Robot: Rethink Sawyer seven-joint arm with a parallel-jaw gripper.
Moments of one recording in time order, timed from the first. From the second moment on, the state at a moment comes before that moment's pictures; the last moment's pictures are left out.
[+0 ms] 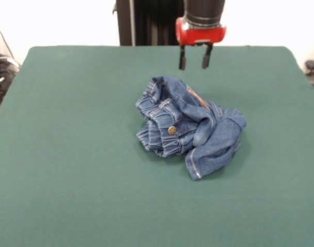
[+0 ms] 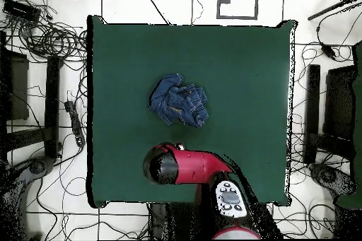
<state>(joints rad) -0.13 -0.62 0.00 1.96 -0.15 0.25 1.57</state>
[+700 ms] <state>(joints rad) -0.20 -0.56 0.00 1.83 -0.22 0.25 1.57</state>
